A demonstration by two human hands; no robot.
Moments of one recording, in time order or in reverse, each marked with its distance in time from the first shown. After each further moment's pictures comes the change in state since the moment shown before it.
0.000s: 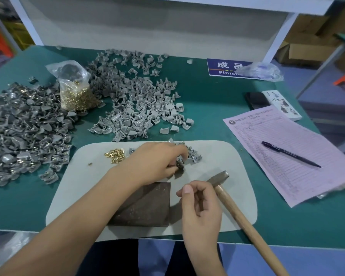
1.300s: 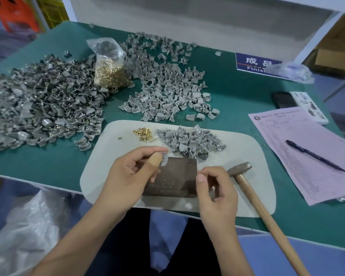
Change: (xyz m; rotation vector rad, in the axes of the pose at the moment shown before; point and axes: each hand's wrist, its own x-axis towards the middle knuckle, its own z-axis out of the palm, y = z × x) left_hand -0.138 0.023 0.024 -1.315 0.671 -0.490; right_hand -0.002 0.002 -0.002 -0.112 -0.202 -0.267
